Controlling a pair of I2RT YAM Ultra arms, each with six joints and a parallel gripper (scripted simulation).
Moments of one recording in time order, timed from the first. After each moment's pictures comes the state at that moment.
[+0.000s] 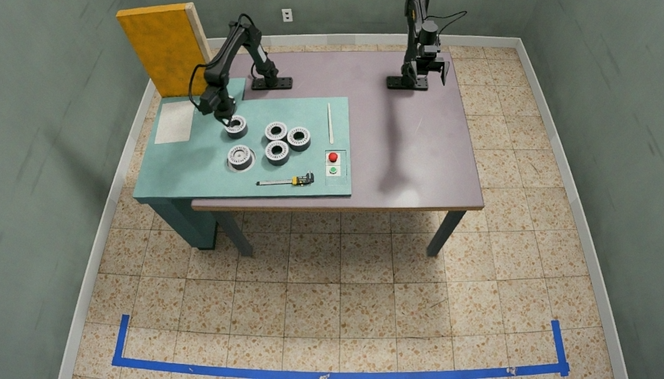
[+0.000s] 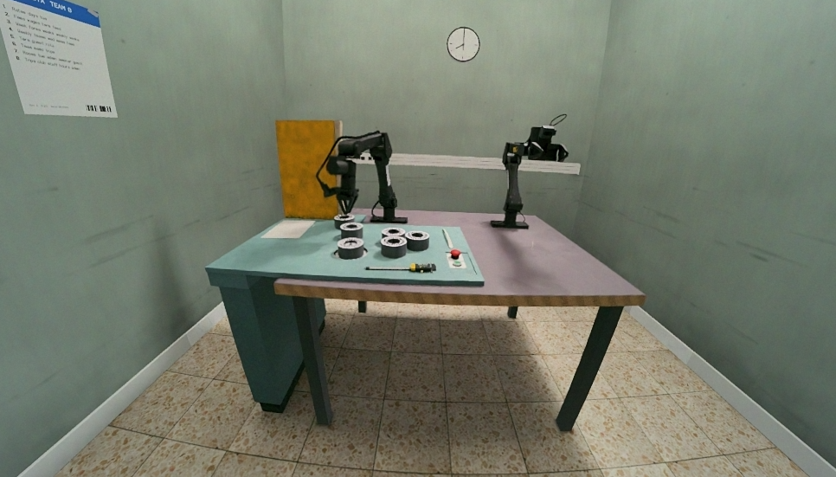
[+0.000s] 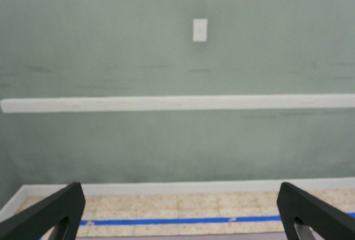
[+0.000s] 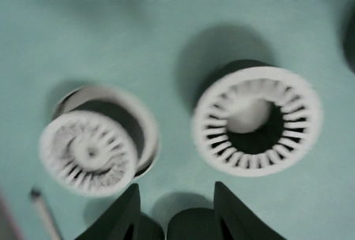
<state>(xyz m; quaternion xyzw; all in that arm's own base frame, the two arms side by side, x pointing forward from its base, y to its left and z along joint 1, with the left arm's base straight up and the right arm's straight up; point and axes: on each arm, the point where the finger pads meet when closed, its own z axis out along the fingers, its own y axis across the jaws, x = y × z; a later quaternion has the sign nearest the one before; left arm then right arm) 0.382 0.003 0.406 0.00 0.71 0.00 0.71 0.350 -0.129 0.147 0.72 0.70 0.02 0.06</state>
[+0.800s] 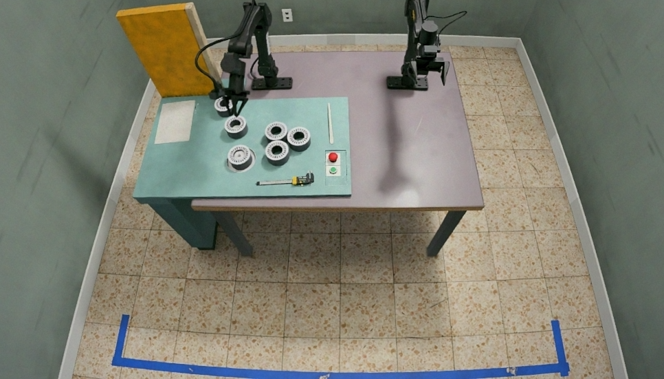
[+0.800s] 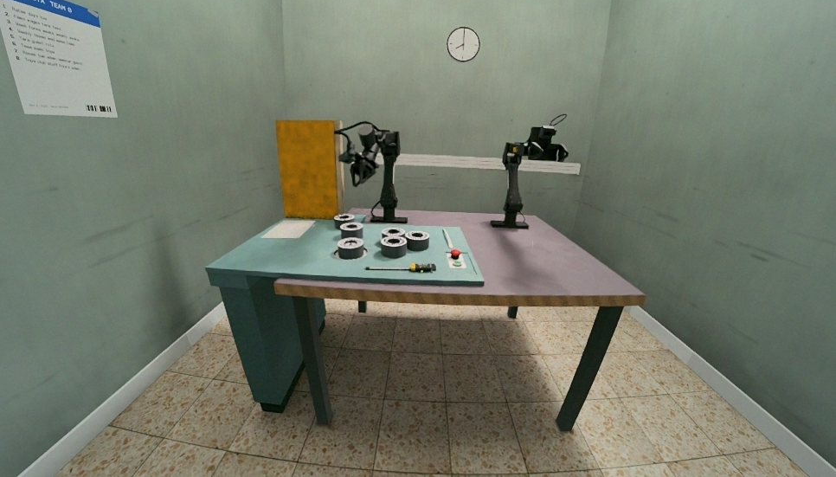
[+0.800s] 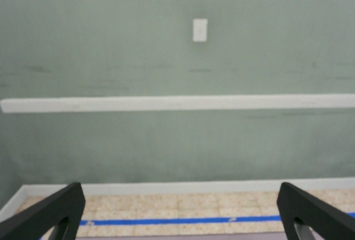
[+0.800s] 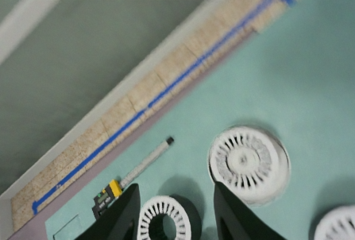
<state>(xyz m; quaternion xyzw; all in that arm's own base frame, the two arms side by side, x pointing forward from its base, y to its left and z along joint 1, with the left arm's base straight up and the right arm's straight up) 0.382 0.003 0.406 0.00 0.71 0.00 0.71 0.412 -0.065 0.276 0.33 0.84 0.09 0.42</state>
